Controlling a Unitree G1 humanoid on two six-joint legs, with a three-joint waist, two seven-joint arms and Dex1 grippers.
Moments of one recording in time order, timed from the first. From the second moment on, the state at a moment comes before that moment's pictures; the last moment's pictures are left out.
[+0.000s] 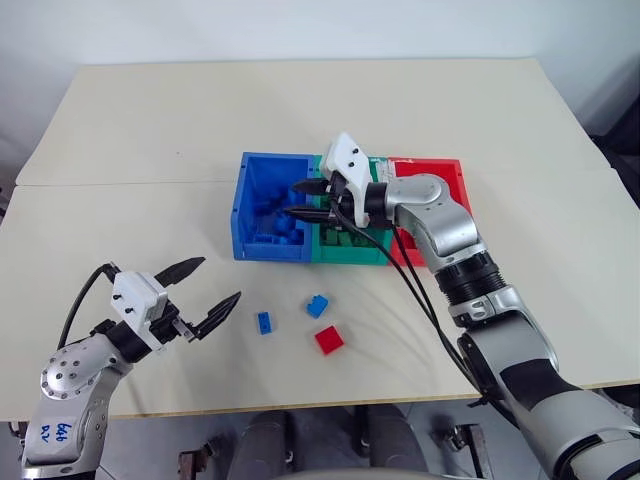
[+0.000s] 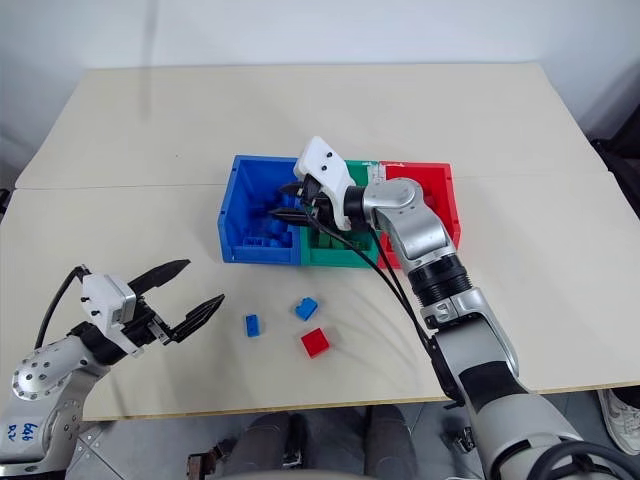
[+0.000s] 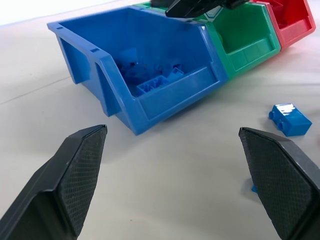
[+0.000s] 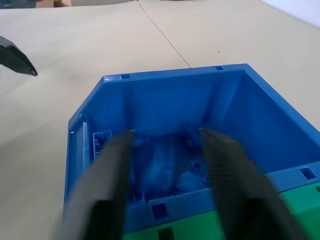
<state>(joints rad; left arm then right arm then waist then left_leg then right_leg) 0.17 0.55 0.30 -0.35 -0.45 0.11 -0.70 -1.00 -0.25 0.23 0.43 0.19 0.30 0.98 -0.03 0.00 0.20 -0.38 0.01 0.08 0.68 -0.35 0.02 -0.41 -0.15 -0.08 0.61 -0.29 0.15</state>
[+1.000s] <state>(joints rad) 0.12 0.80 0.33 -0.04 -0.44 -0.02 -1.09 0.02 -0.83 -0.30 0.06 0.55 -0.06 1.53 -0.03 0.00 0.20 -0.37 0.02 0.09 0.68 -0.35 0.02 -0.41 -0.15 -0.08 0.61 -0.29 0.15</state>
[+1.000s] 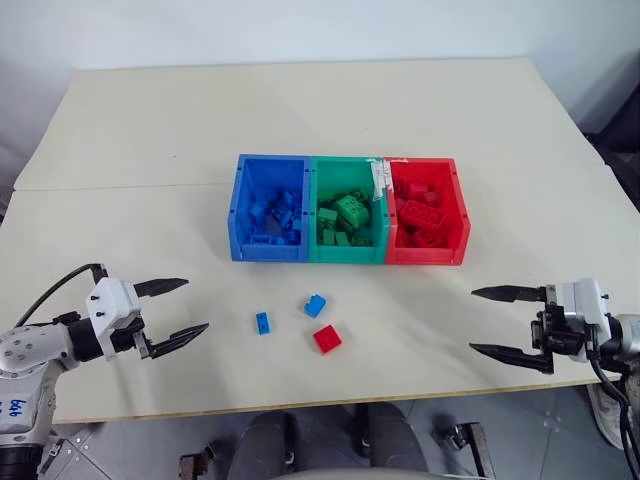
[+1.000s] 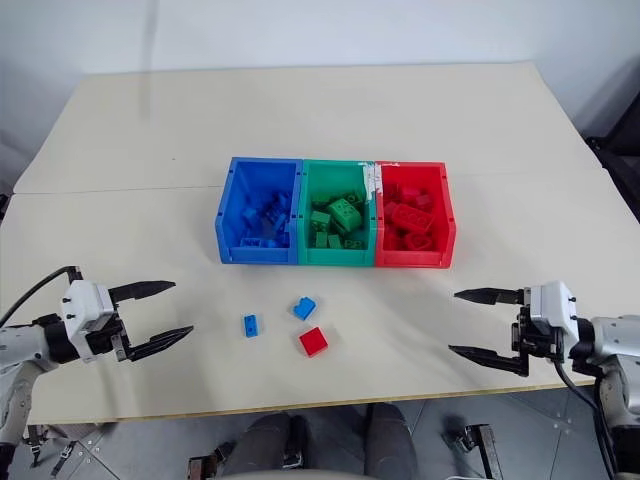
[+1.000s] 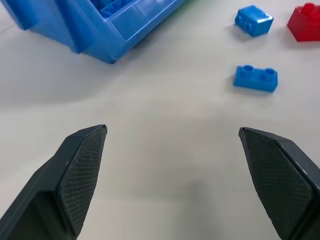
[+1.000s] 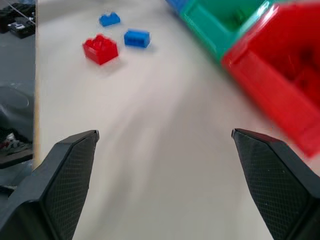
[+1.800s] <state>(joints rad) -0.18 0.61 -0.29 -0.39 -0.30 0.39 -0.95 -0.03 -0.82 -0.26 -0.15 0.60 0.07 1.44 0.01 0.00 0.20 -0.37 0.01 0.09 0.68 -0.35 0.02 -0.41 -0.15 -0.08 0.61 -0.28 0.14</state>
